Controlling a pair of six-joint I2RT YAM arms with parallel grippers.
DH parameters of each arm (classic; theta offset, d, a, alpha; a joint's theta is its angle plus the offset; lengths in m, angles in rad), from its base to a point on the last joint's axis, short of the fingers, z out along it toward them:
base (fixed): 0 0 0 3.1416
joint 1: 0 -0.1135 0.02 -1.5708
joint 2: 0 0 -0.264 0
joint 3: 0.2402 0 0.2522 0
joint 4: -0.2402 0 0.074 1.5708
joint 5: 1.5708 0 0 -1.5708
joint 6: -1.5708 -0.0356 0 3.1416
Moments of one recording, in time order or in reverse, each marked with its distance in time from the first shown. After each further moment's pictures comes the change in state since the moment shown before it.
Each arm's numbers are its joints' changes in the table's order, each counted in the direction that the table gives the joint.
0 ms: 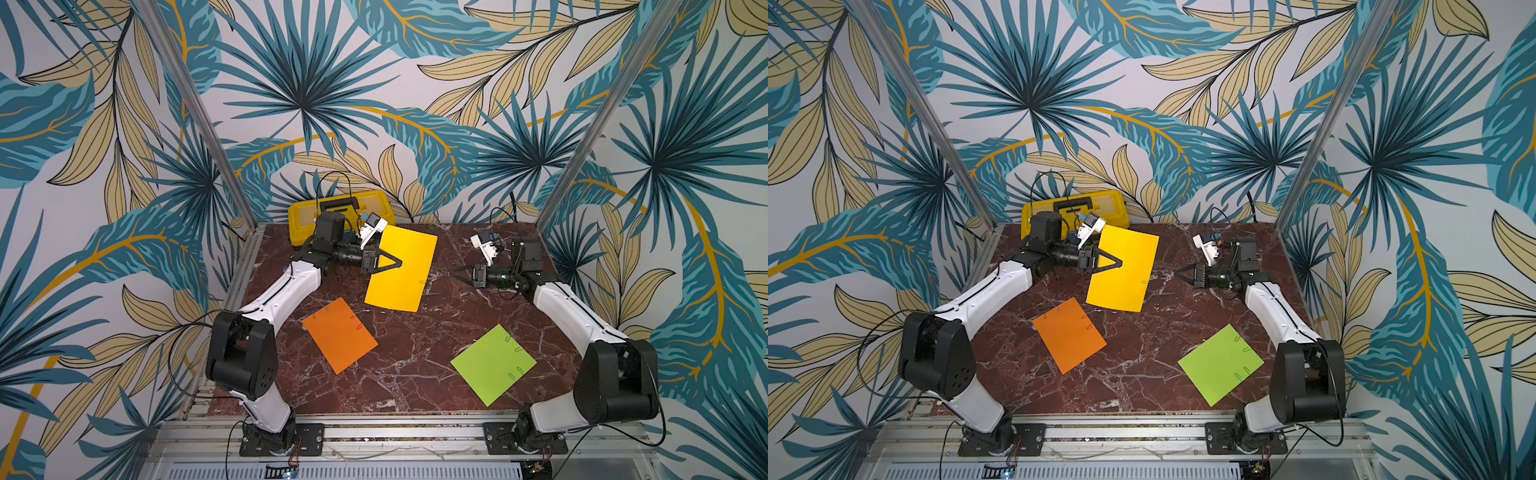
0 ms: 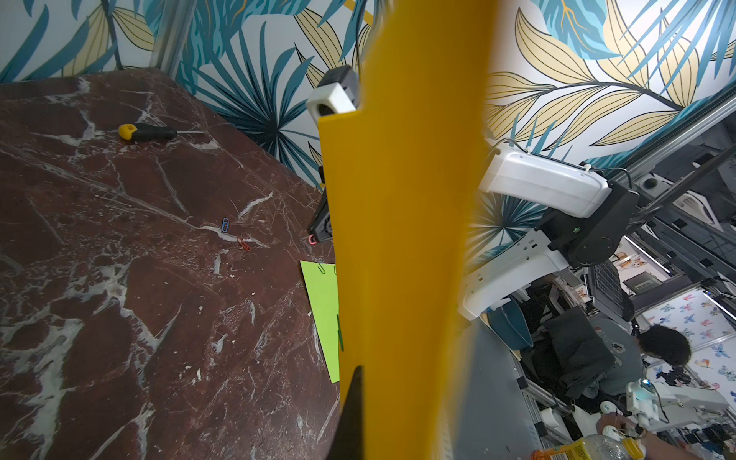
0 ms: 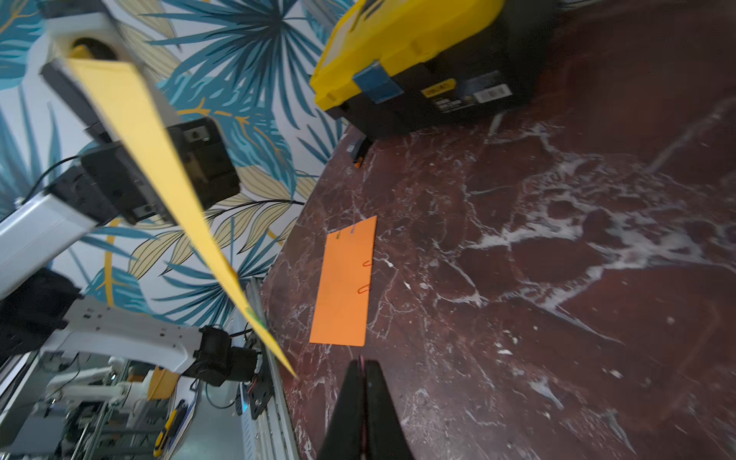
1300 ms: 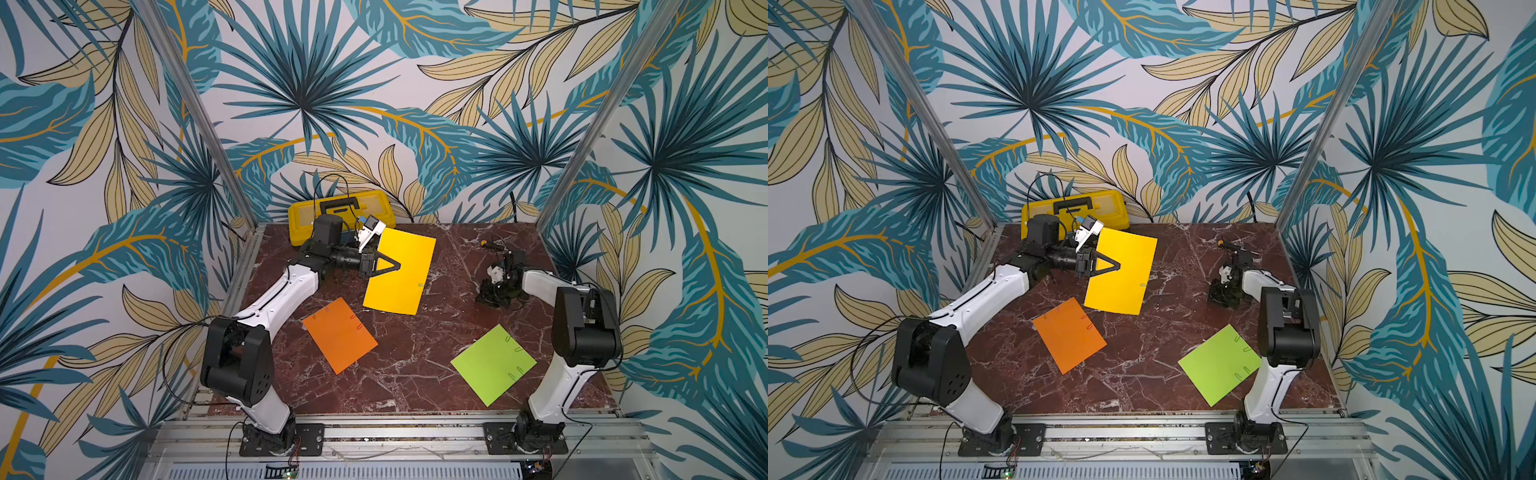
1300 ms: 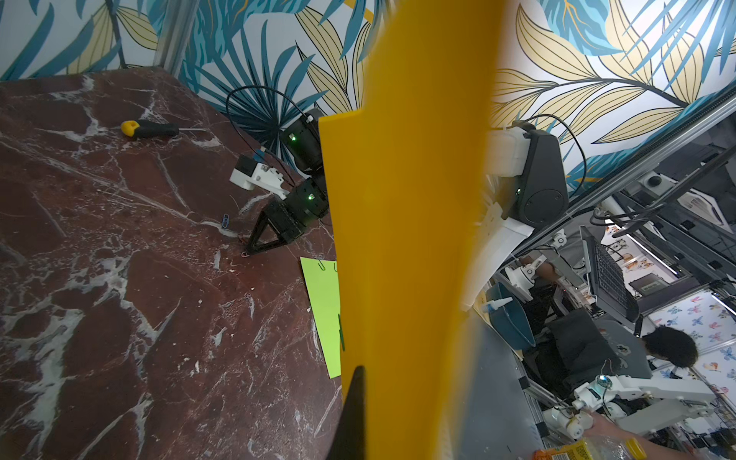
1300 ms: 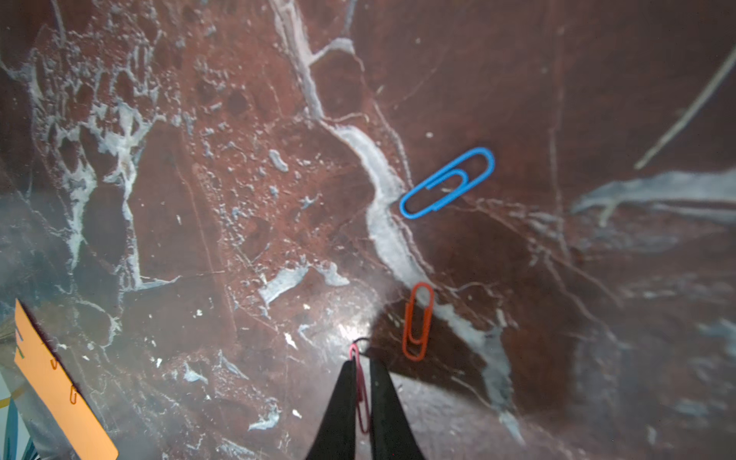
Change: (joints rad) left arm -0.002 0.040 -0.041 0.000 -0.012 -0.005; right arm 0.096 -0.370 0.089 -0.216 0.600 -0.071
